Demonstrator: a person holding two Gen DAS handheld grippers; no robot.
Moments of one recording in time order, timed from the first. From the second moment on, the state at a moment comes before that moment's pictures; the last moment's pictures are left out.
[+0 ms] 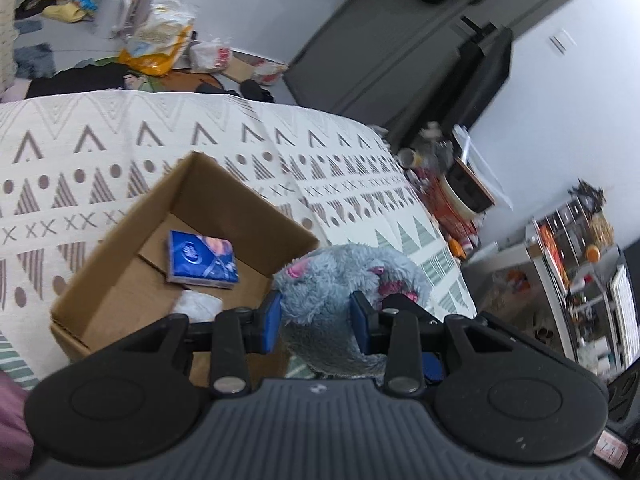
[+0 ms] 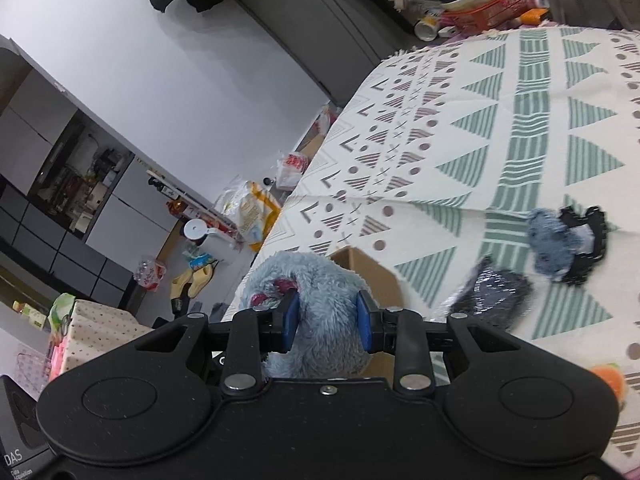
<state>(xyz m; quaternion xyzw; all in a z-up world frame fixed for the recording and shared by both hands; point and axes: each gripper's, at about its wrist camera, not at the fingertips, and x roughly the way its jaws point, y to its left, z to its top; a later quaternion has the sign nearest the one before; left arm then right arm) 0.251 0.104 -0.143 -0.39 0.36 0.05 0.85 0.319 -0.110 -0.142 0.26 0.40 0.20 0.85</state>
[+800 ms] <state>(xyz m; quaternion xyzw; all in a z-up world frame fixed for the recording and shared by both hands) 0.235 0.168 -0.167 -0.46 0.34 0.19 0.80 0.332 -0.056 -0.174 0.28 0.45 0.22 0.82</state>
